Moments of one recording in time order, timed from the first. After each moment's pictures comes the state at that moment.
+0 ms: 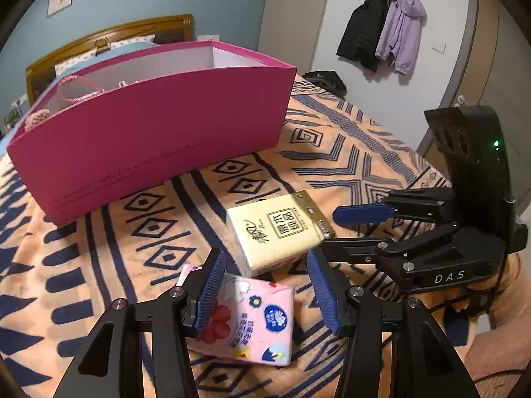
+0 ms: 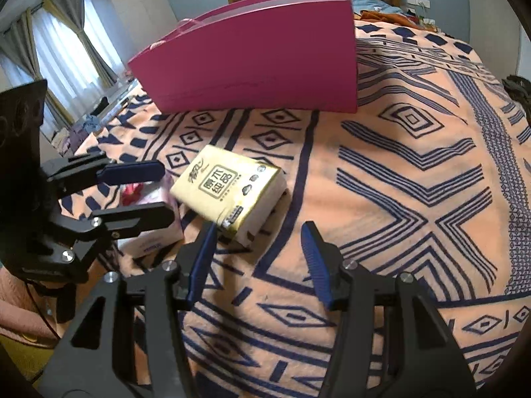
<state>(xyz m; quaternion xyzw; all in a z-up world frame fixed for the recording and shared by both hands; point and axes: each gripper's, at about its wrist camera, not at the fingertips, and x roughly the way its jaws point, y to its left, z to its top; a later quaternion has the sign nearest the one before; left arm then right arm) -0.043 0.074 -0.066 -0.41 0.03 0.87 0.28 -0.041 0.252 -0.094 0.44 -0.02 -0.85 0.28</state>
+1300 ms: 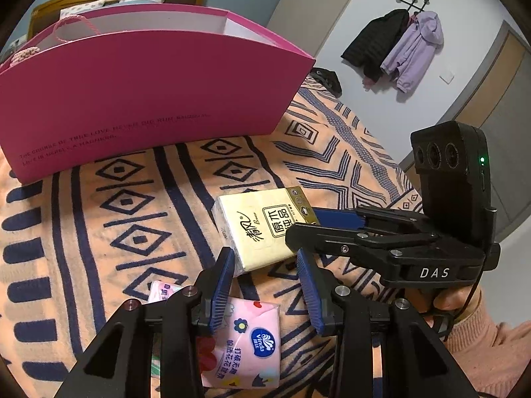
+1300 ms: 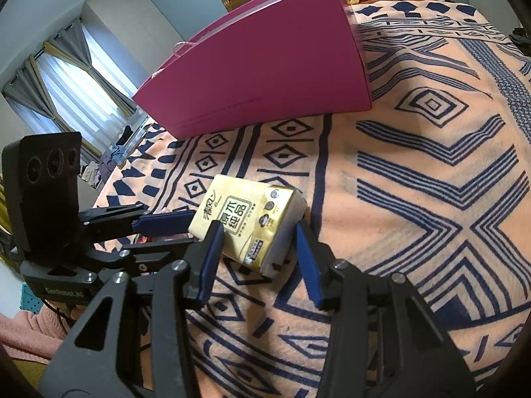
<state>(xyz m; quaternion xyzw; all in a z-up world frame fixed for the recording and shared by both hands) -0.065 0.074 -0.080 -0.46 -0.06 0.83 0.31 -0.064 0.257 -0.100 0.45 -0.12 -0.83 0.32</state>
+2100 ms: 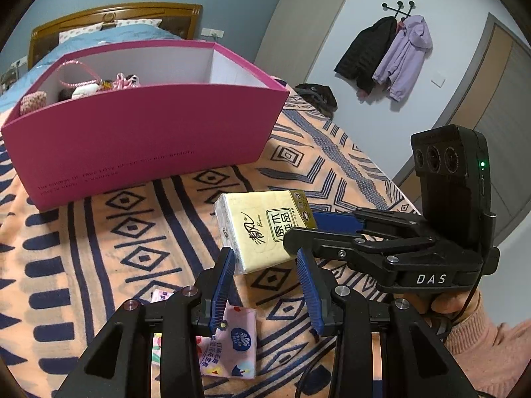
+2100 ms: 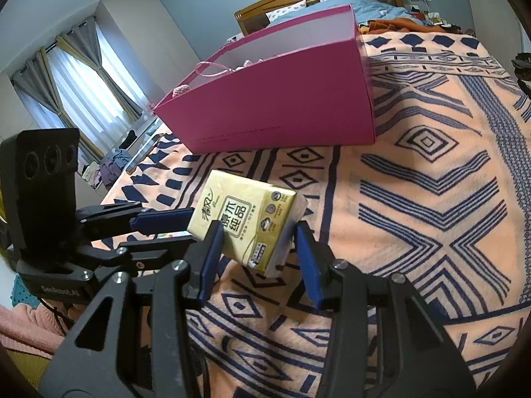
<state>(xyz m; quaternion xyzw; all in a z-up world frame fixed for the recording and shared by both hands) -0.048 0.078 -0.049 -0.42 -0.05 0.85 0.30 -0.049 0.258 -0.069 0.40 -0.10 -0.85 0.33</state>
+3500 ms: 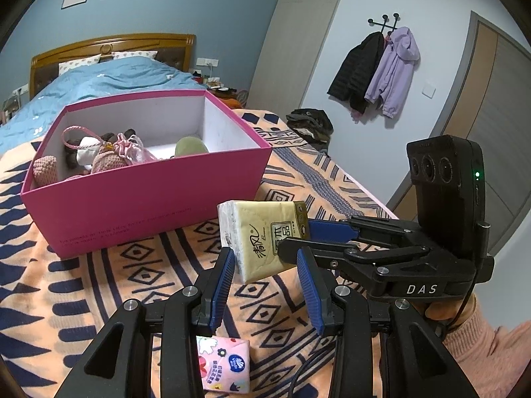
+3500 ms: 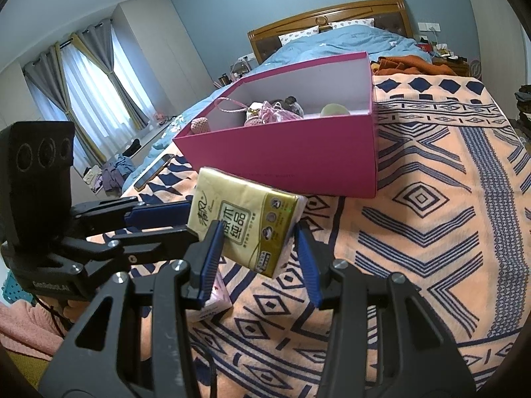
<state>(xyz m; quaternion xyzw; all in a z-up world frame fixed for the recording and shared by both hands) -0.052 0.077 0.000 -0.36 -0.03 0.88 0.30 -0.046 0.259 -0.027 0.35 -0.08 -0.87 0.34</state>
